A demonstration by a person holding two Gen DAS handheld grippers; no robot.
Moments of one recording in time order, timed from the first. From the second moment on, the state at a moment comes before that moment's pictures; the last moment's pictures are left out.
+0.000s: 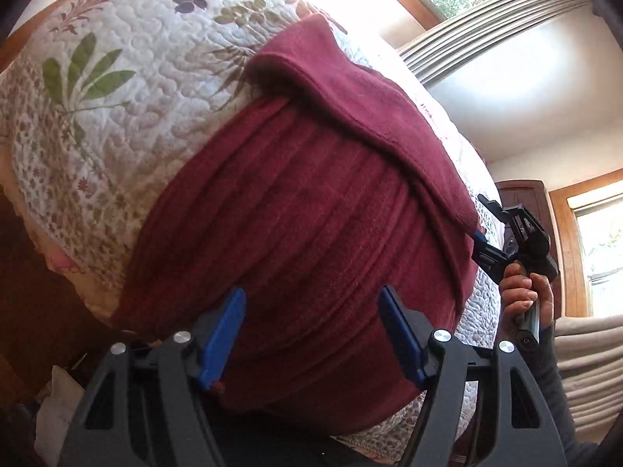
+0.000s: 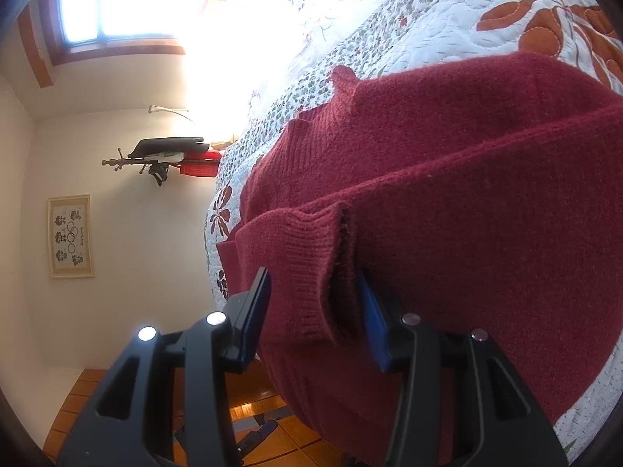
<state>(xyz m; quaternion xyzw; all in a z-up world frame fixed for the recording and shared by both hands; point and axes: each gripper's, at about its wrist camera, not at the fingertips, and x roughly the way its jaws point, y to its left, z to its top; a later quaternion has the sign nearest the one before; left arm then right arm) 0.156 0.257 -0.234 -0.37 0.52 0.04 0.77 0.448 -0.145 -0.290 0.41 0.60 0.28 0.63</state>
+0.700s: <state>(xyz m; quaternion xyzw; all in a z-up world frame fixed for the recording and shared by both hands) 0.182 0.258 -0.221 -0.34 0.52 0.00 0.78 0.426 -0.153 -0.166 0.32 0.52 0.32 0.73</state>
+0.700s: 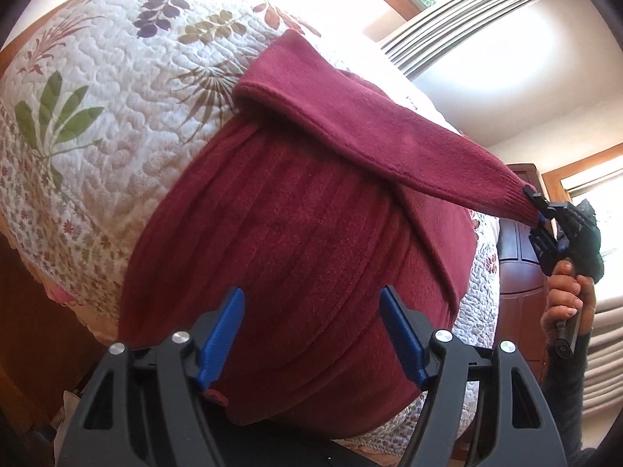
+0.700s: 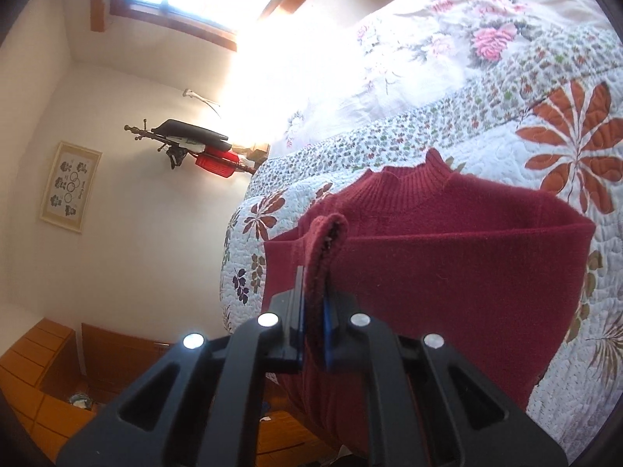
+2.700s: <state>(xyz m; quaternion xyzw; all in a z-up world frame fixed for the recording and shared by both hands) 0.472 0.320 -0.292 -0.48 0.51 -0.06 0.71 0.419 -0.263 -0.316 0.40 0.54 0.29 0.68</state>
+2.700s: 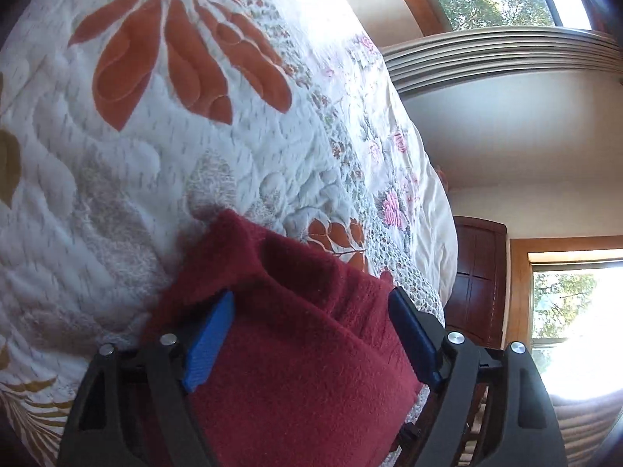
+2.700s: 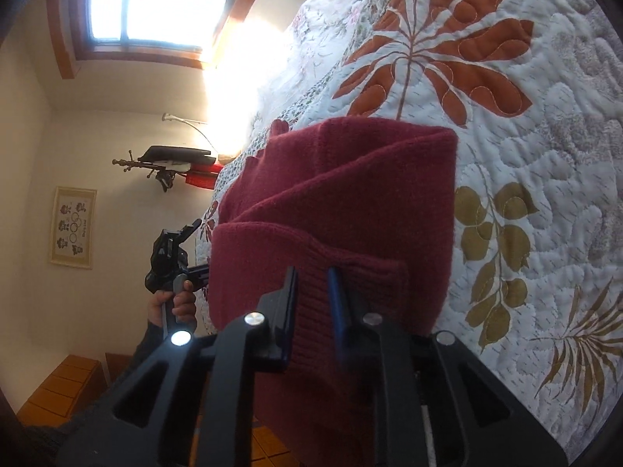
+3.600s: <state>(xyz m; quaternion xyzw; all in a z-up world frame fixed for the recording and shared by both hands) 0.212 0.363 -0.310 -0.31 0.64 -0.20 0.67 0.187 -0.272 -0.300 0.40 0.57 0.16 0.70</state>
